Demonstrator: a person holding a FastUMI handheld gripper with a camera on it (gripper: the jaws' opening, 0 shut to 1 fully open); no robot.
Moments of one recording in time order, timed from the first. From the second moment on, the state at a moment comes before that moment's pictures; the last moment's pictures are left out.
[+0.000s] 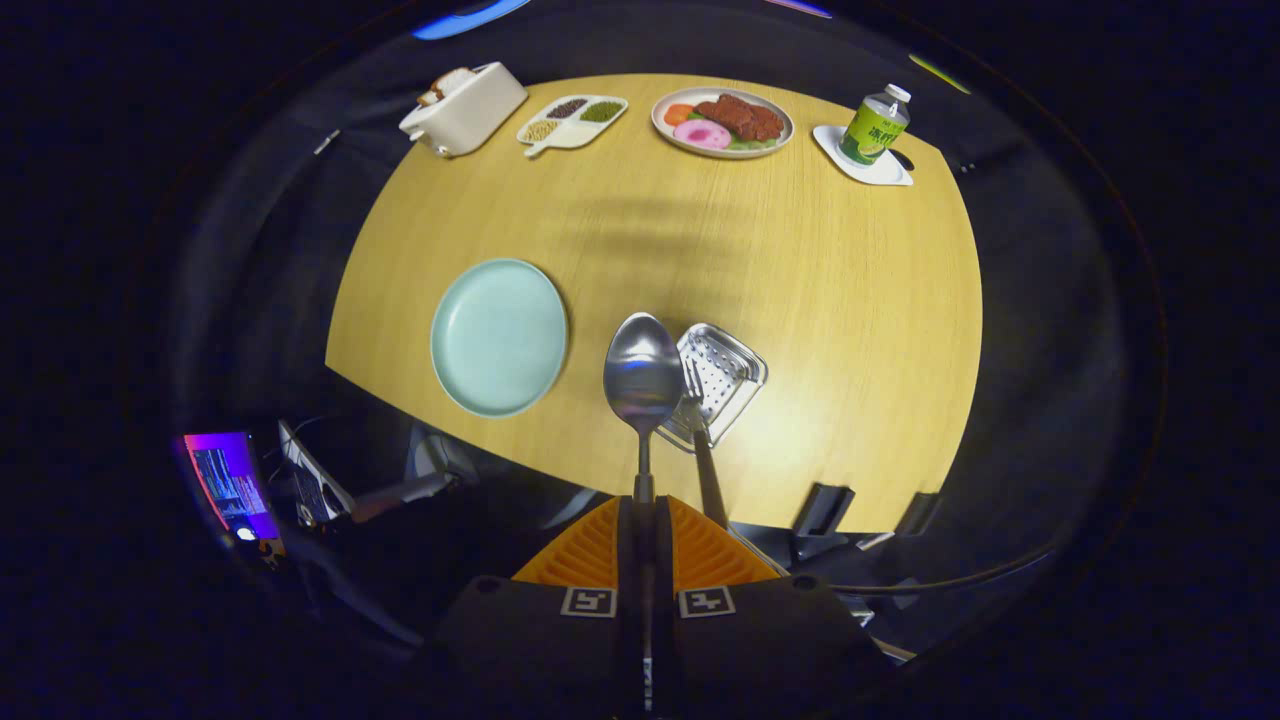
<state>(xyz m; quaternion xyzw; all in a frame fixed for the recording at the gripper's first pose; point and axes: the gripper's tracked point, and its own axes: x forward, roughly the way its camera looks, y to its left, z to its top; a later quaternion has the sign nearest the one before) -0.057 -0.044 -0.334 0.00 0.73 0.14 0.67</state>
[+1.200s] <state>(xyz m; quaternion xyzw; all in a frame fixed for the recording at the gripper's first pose) -0.039 -0.073 -0.392 -0.07 0.87 0.11 0.47</state>
